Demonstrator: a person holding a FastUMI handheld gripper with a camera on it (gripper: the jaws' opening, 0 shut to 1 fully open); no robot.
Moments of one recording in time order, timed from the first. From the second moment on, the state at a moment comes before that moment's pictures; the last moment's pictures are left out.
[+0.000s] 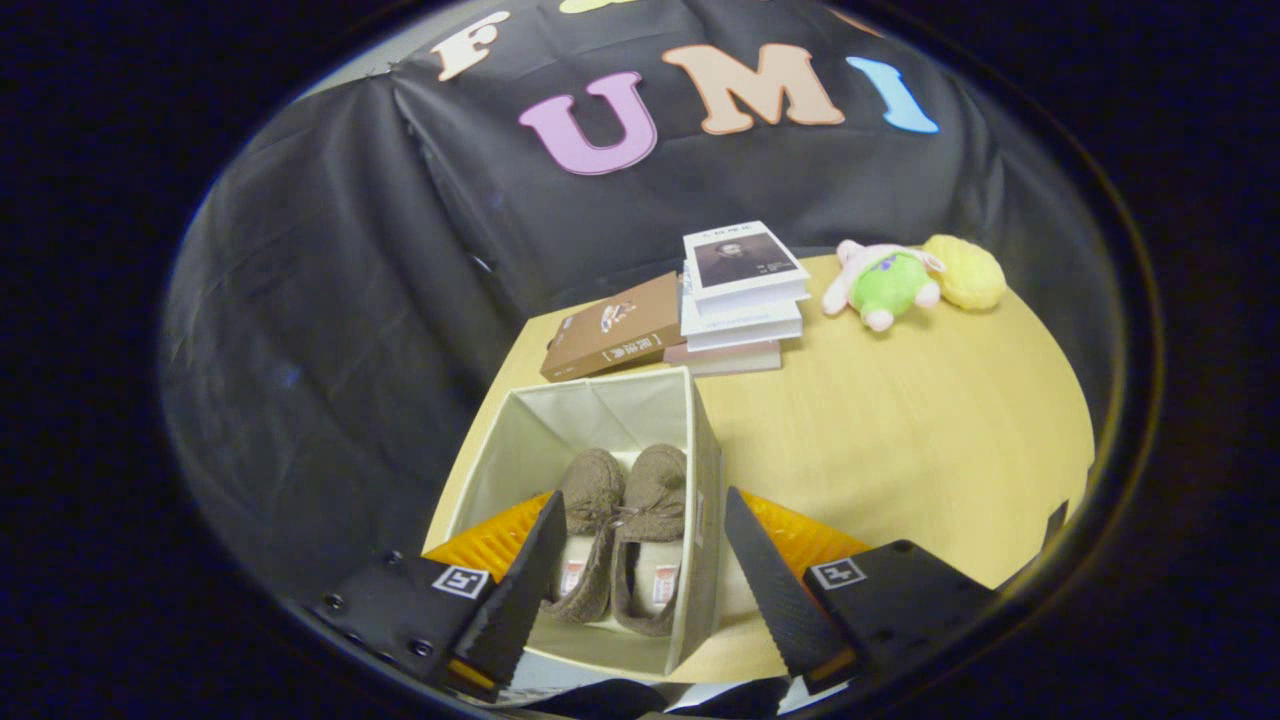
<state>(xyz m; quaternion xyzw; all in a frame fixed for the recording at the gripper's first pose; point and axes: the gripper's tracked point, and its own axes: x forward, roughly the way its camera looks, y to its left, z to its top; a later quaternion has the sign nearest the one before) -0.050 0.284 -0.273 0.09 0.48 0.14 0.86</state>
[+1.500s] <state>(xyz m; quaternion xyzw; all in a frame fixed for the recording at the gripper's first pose) -0.011 -0.015 -0.102 -0.01 0.16 0.06 0.98</state>
